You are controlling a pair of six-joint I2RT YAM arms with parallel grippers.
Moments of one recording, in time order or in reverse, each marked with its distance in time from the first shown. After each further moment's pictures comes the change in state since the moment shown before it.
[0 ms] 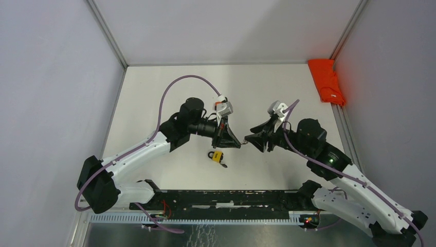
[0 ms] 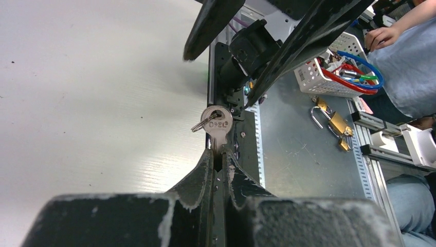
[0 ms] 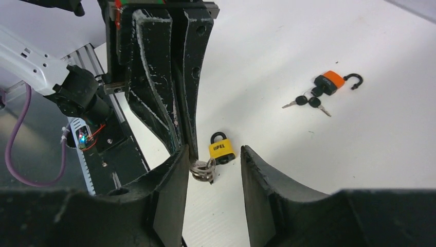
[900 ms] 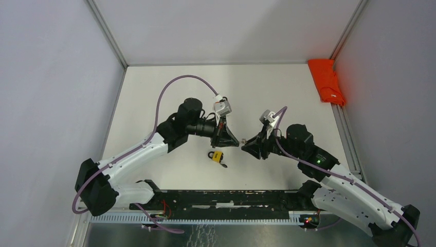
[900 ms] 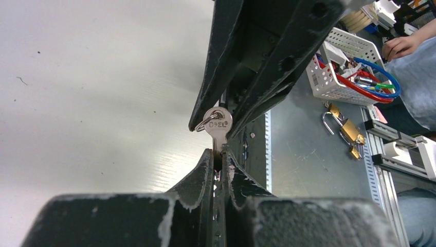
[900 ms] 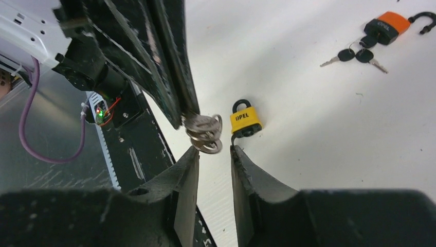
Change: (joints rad) left arm 0.000 -0.024 0.005 -0.054 -0.074 0.005; right arm -0.001 0.020 -0.190 0.130 -0.101 0.113
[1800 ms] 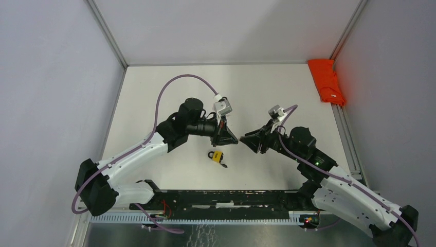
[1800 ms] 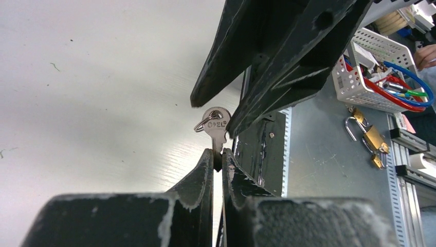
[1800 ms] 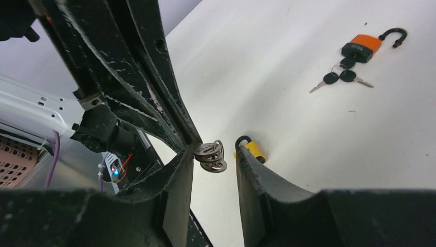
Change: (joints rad) left arm -0.006 -0.003 0.019 -0.057 -0.099 0.031; right arm 0.001 -0.050 -0.069 0.175 0.151 0.197
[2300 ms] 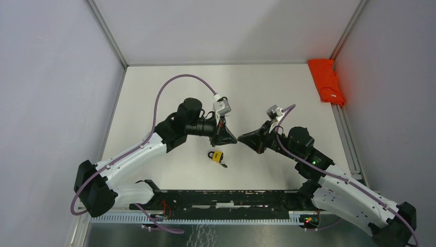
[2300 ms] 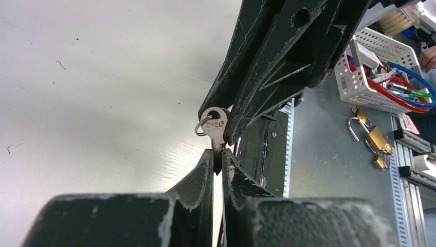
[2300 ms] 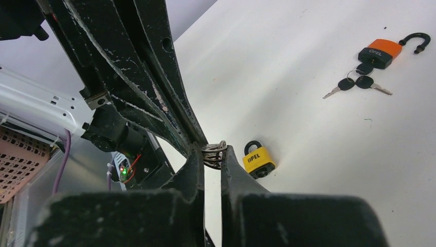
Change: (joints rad) left arm 0.001 -0.018 0.000 -0.016 -0.013 0.010; right arm 0.001 0.056 -0.024 0.096 -0.044 0.024
